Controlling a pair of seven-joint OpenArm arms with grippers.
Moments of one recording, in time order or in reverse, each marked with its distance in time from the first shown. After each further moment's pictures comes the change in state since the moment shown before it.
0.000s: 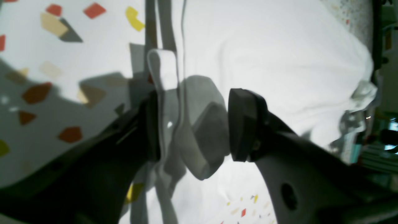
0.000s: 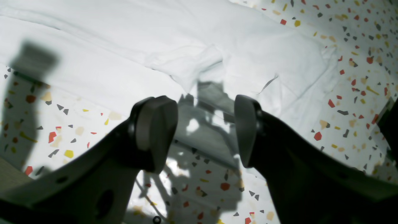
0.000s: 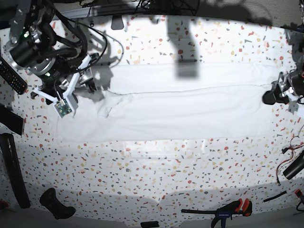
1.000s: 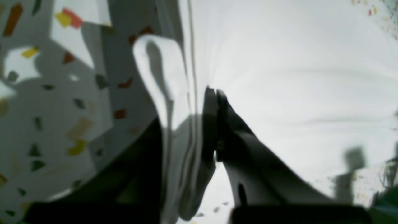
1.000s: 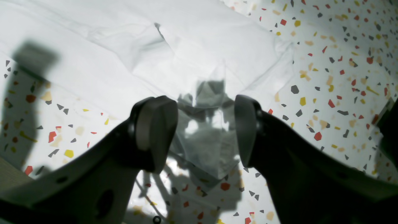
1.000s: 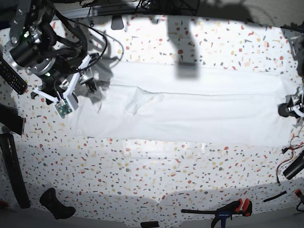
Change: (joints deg) left arm -8.9 -3.0 0.3 0.8 12.0 3.7 -0.5; right arm 0.0 0.0 0.0 0.0 0.0 0.0 0.0
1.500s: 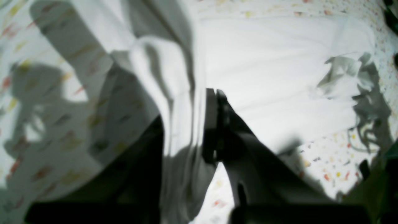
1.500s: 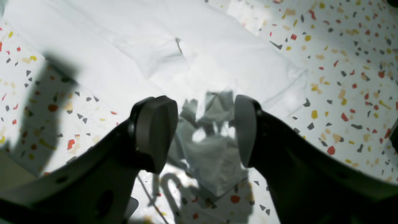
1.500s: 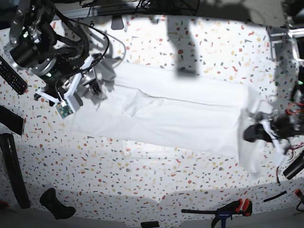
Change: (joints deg) left arm 3.4 12.7 0.1 36.2 2.9 5.3 9.0; right arm 0.0 -0.2 0.1 0.0 3.0 0.0 2.1
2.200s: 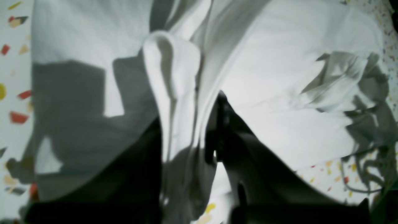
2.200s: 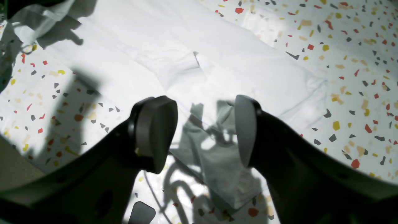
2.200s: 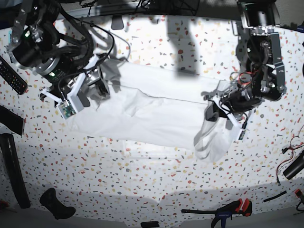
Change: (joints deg) left arm 10.6 20.4 -0.2 6.3 23.1 3.7 -12.9; right arm 0.2 -2.2 0.0 0.1 2.5 0.0 0.7
